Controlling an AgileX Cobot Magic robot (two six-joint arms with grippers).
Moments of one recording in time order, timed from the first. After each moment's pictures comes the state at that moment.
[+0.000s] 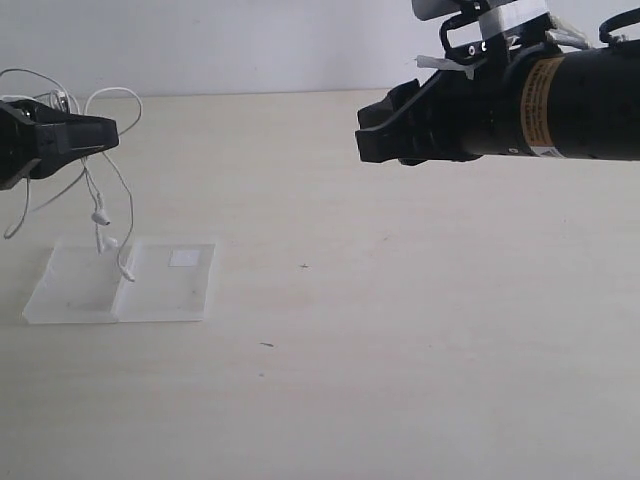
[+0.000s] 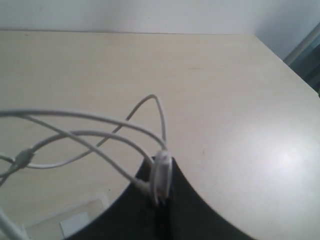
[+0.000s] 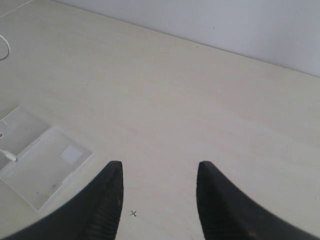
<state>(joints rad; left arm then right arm) 0.11 1.36 -0.62 -1.73 0.70 1.69 0.53 1.39 -0.78 -1.38 -0.10 1.45</state>
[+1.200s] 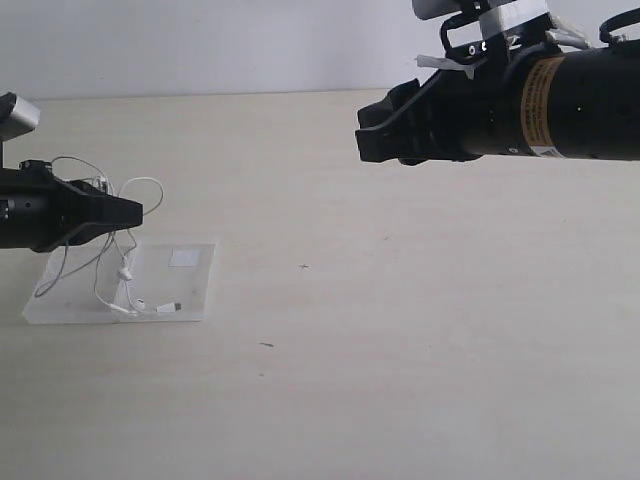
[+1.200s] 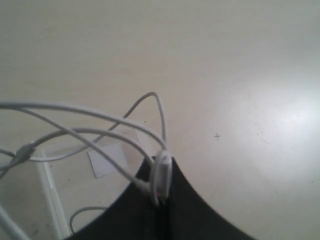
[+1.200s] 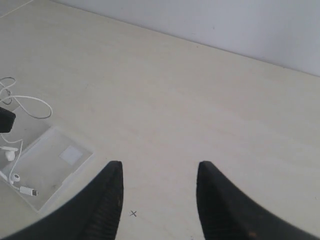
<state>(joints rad) 0.11 1.63 -0.62 -1.73 0.66 1.75 0.53 1.39 -0.78 -1.38 -0.11 1.45</state>
